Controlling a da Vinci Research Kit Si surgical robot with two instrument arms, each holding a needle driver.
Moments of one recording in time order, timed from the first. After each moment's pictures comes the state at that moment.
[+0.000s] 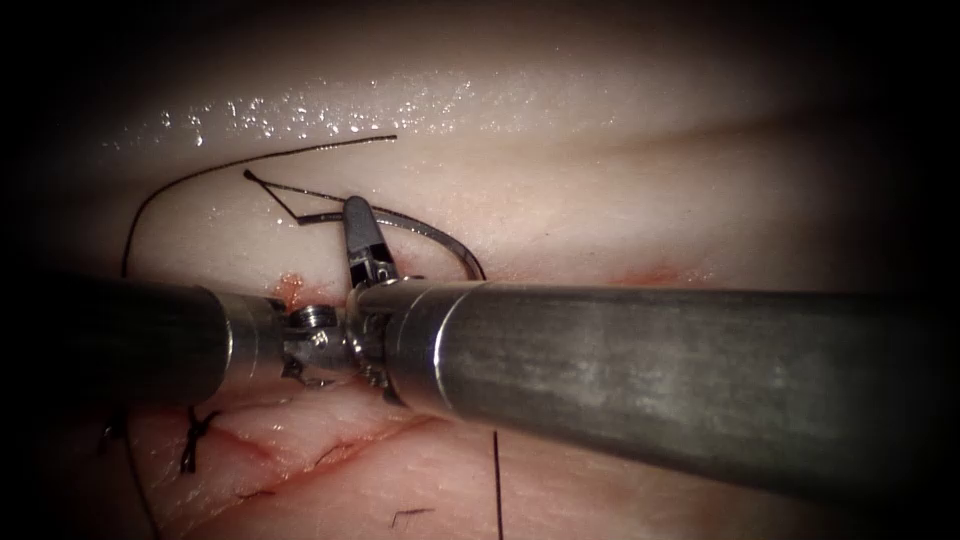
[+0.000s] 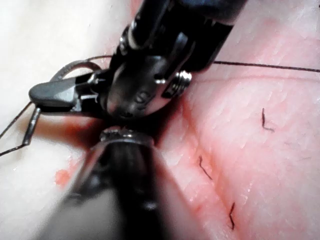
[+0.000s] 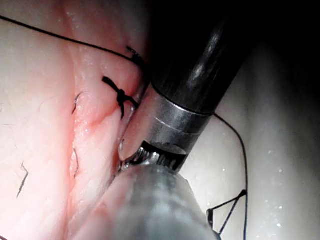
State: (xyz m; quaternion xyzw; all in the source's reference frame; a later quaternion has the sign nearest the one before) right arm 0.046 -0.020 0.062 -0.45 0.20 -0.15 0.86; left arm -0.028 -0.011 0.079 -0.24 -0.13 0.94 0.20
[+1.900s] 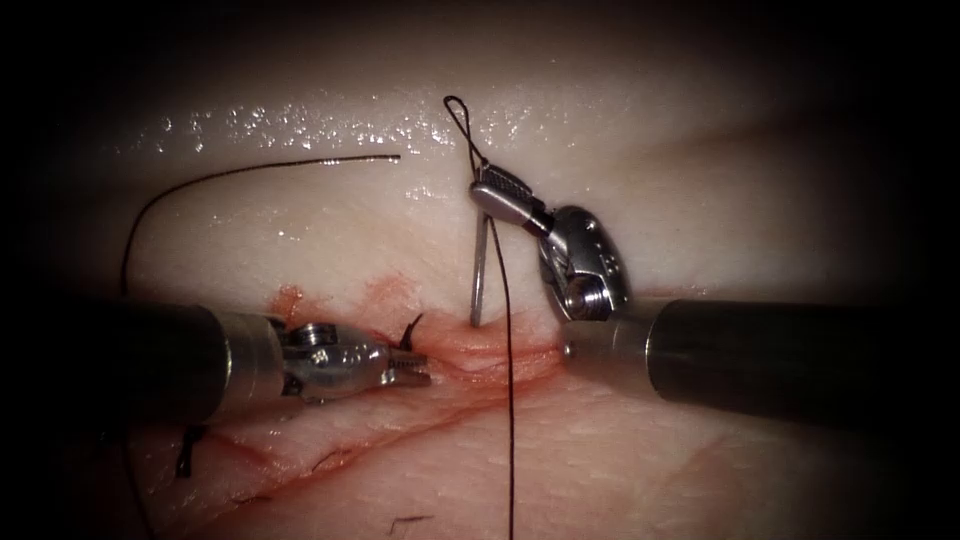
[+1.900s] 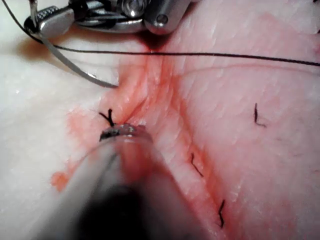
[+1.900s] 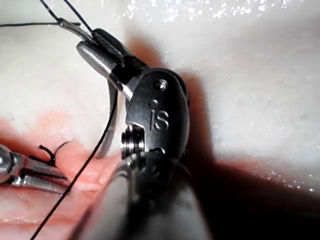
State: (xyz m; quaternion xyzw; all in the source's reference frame) right arm 0.033 -0.018 0.073 0.23 0.75 0.36 0.51; left arm -0.028 -0.011 0.078 -0.24 -0.13 0.94 0.20
